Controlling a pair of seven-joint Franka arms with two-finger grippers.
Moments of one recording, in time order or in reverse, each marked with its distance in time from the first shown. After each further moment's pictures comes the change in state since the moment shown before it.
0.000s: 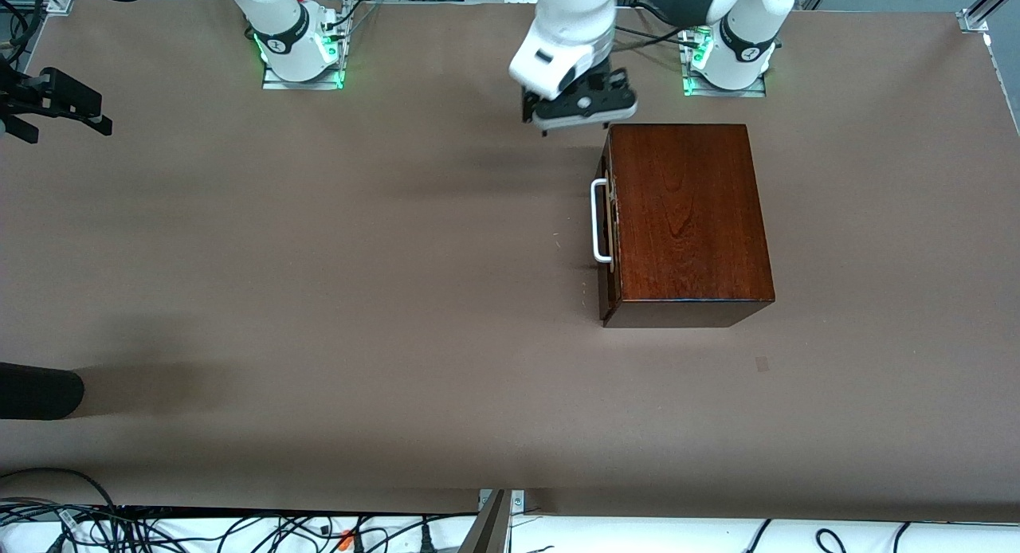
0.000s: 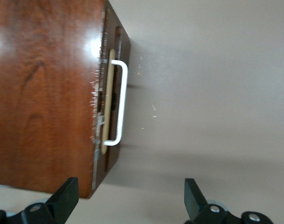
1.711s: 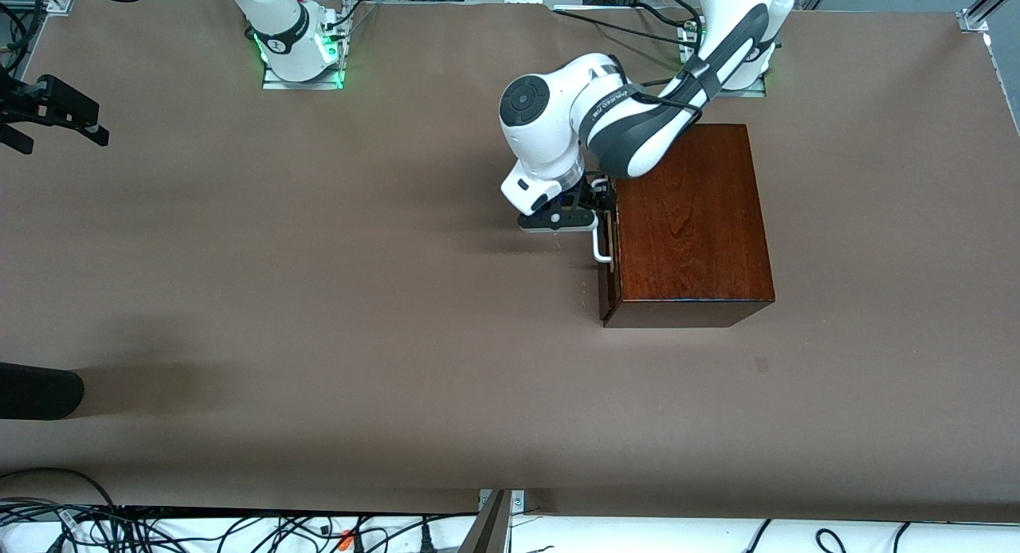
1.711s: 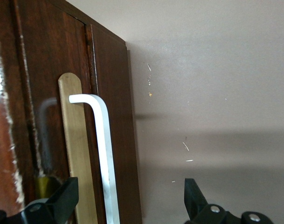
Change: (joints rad) left arm -0.010 0.323 0.024 -0.058 0.341 0.134 0.065; right arm 0.002 0.005 0.005 0.000 -0.002 0.074 0.000
